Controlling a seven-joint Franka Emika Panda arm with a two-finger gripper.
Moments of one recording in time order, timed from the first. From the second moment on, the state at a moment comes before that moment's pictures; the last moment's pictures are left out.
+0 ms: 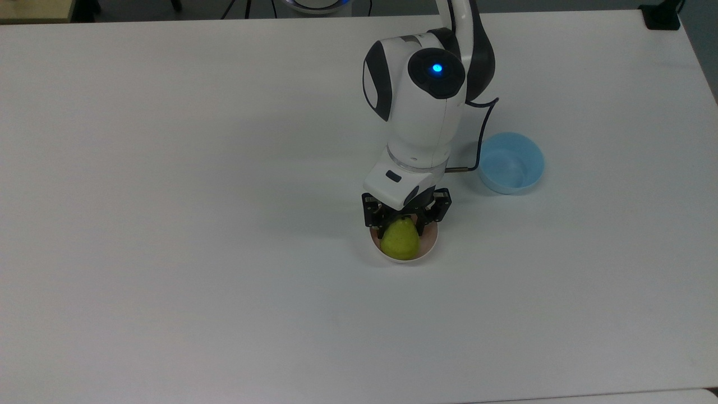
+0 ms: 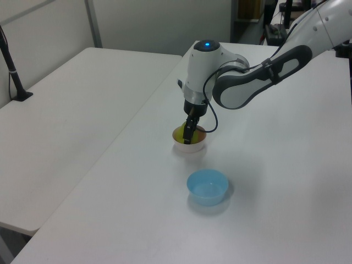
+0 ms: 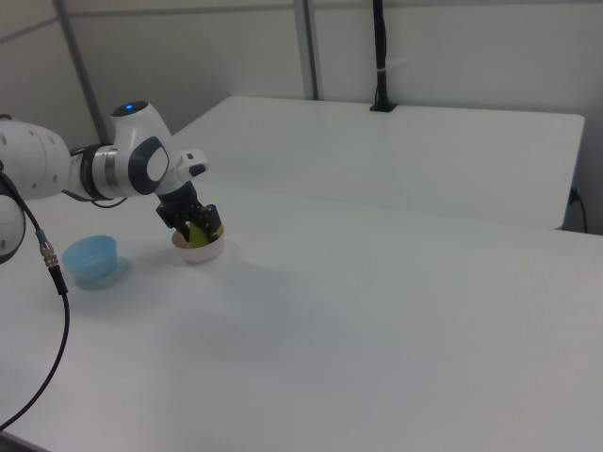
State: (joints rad) arm 0.39 0.63 -0.14 -1.49 -0.04 2.32 0.17
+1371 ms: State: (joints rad) arm 0.12 0.43 -0.14 -1.56 -0.05 2.16 0.05
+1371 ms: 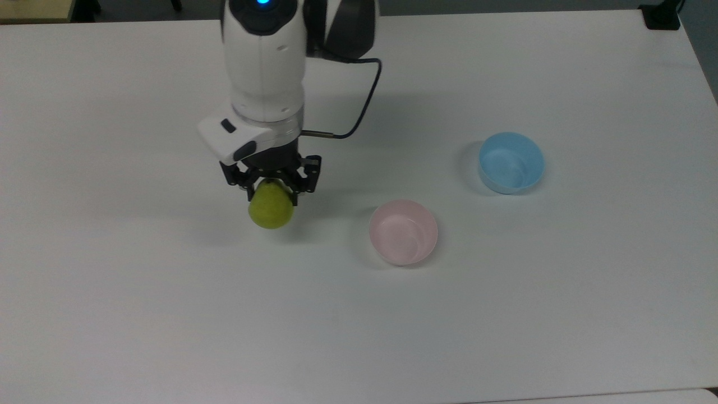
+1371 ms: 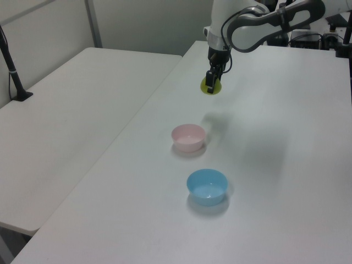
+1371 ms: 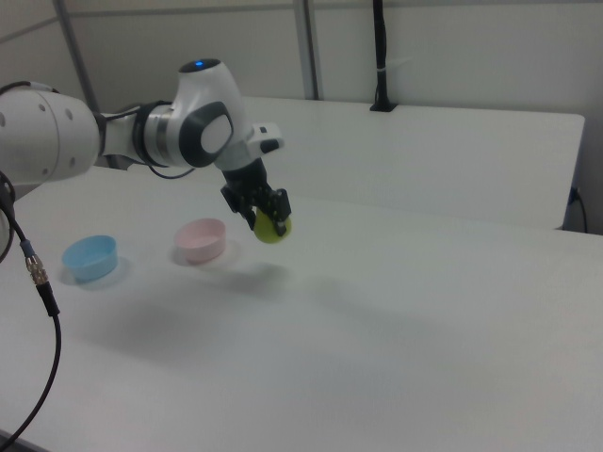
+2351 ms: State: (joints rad) arm 0.11 0.51 -0.13 -1.58 -0.12 2.16 0.05
